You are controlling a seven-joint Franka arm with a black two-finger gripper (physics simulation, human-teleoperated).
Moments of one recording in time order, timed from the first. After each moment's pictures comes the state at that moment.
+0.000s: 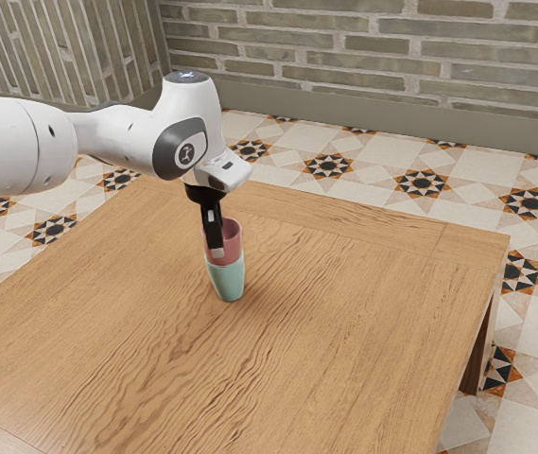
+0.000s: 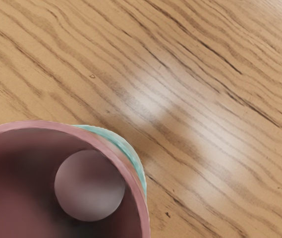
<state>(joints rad) -0.27 0.34 0.22 -1.71 -0.03 2.07 0.88</state>
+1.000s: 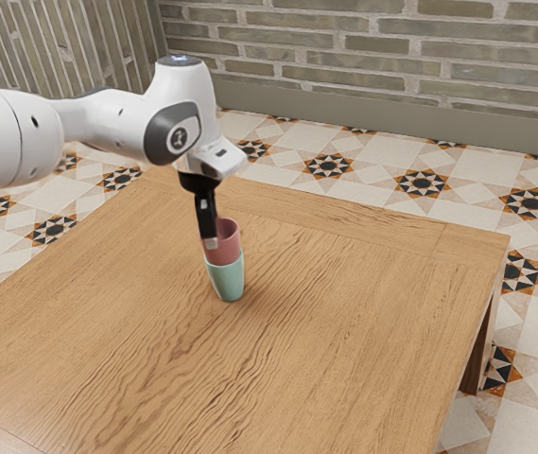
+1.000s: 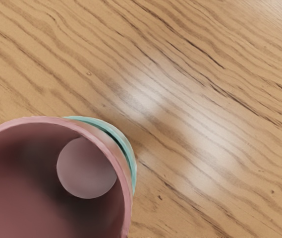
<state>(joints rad) -0.27 0.29 0.22 -1.70 -0.03 2.00 0.89</state>
